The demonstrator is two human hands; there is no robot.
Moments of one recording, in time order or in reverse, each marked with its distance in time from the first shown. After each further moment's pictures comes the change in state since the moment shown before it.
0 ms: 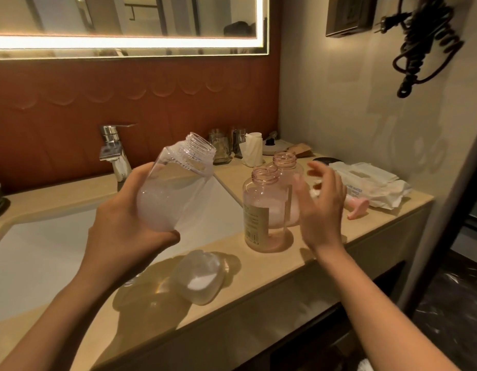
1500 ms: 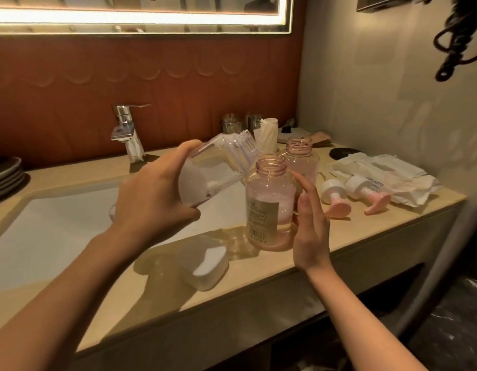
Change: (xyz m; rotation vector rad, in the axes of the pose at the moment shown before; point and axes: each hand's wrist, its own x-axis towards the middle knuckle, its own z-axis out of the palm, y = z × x) left_hand 0.021 0.008 0.026 0.404 -0.027 0.157; right_hand -0.038 0.028 0.022 0.452 -0.236 -0.064
